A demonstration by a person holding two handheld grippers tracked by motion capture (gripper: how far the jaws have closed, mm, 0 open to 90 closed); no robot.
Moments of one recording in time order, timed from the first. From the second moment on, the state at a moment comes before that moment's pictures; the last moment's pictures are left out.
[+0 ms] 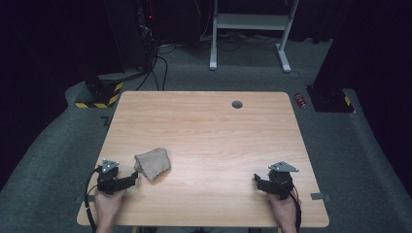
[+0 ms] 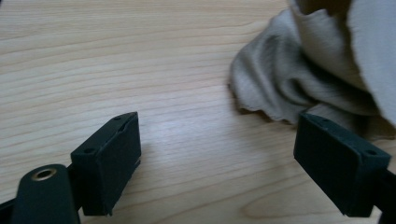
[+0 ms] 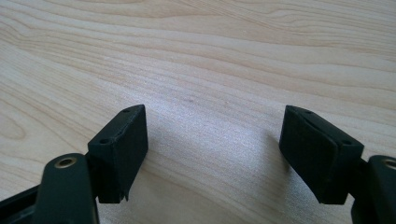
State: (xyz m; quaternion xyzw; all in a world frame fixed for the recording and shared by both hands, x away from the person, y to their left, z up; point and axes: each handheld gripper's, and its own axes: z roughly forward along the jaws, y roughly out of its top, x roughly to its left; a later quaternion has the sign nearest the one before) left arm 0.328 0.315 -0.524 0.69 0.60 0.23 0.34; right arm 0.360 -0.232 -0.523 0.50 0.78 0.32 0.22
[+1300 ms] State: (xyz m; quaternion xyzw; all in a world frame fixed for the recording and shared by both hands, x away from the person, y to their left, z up) left arm 0.356 0.276 -0.518 0.70 0.58 0.18 0.38; right arm 0.360 -0.232 -0.523 0.50 0.78 0.32 0.22
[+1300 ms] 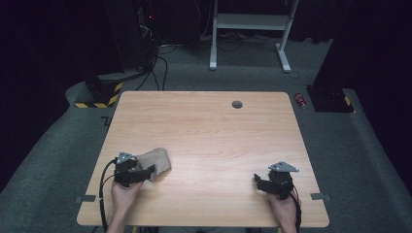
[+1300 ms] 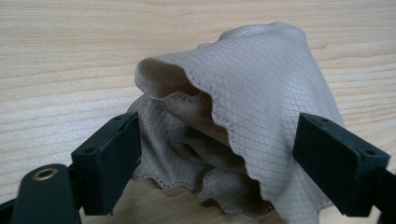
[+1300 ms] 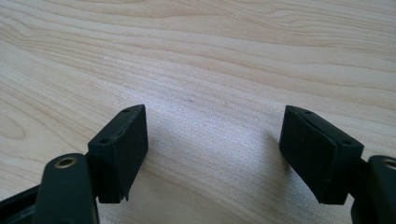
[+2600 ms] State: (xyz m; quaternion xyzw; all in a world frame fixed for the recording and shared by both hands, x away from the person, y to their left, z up) left arm 0.385 0.198 -0.491 0.78 0.44 0.12 0.42; right arm 0.360 -0.232 -0.523 0.50 0.78 0.32 0.22
